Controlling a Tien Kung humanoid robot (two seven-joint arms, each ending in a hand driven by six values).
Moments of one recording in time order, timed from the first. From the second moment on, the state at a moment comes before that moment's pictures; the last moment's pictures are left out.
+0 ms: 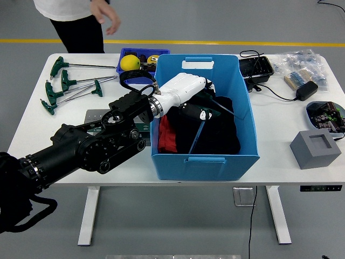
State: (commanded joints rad) left arm -0.96 0.00 -0.43 -0.80 1.73 0.24 -0.09; right arm 0.17 -0.22 0.40 0.20 -0.36 -0.15 -0.06
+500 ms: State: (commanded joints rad) left arm -0.91 0.00 -0.53 -0.83 1.81 0.23 -0.03; right arm 0.17 -0.22 0.39 0.20 -0.34 -0.15 -0.06
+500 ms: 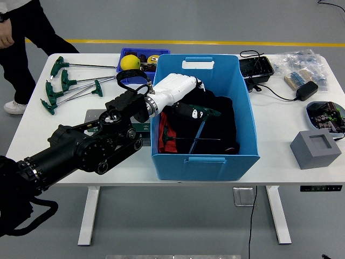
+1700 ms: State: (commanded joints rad) left arm -0.32 0.02 -1.25 -1.32 1.30 0.06 0.06; right arm 0.18 -0.23 0.35 0.20 -0.26 -0.15 -0.02
